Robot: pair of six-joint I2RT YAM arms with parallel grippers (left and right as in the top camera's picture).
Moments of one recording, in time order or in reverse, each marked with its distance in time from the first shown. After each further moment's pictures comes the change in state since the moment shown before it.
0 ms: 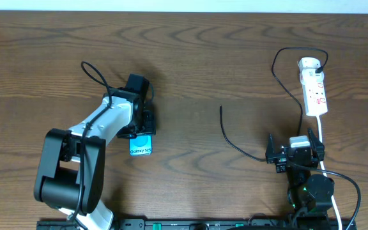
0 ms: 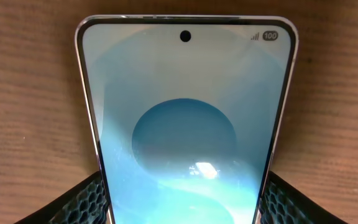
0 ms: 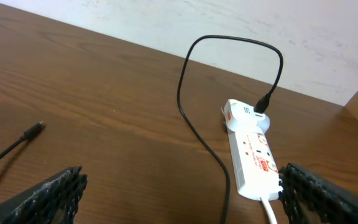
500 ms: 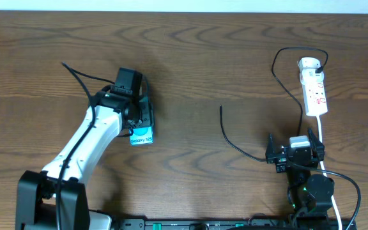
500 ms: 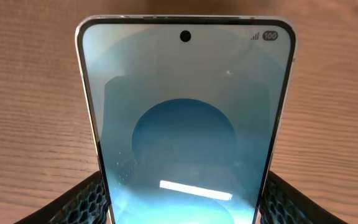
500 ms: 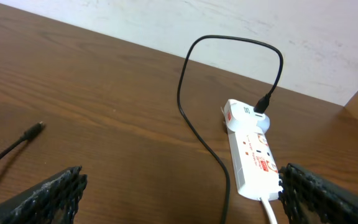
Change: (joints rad) left arm 0.000 -0.237 0.007 -0.013 0.026 -0.030; right arm 0.000 0.000 0.000 0.000 0.000 0.000
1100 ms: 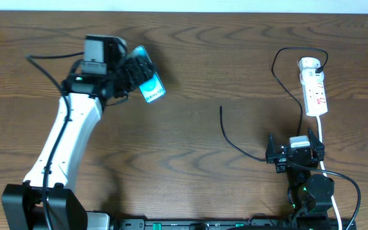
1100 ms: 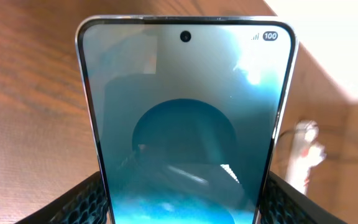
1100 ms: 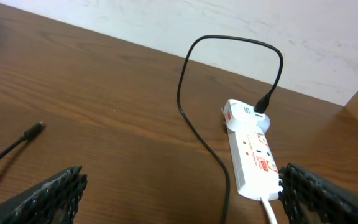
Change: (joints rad) left arm 0.151 -0.008 0.220 0.172 0.353 -0.306; right arm 0.000 0.000 0.000 0.000 0.000 0.000
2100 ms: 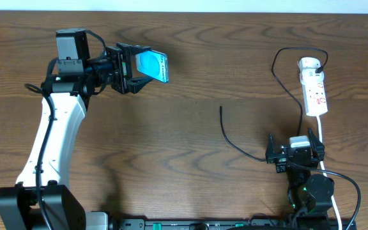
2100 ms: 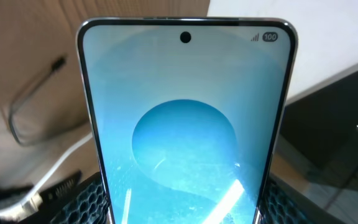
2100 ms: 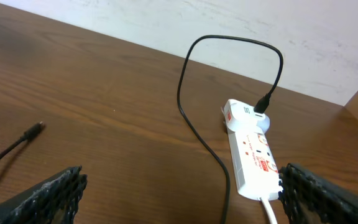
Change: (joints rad) left arm 0.126 0.000 0.000 0.136 0.581 -0.932; right arm 0.000 0.000 0.000 0.000 0.000 0.000
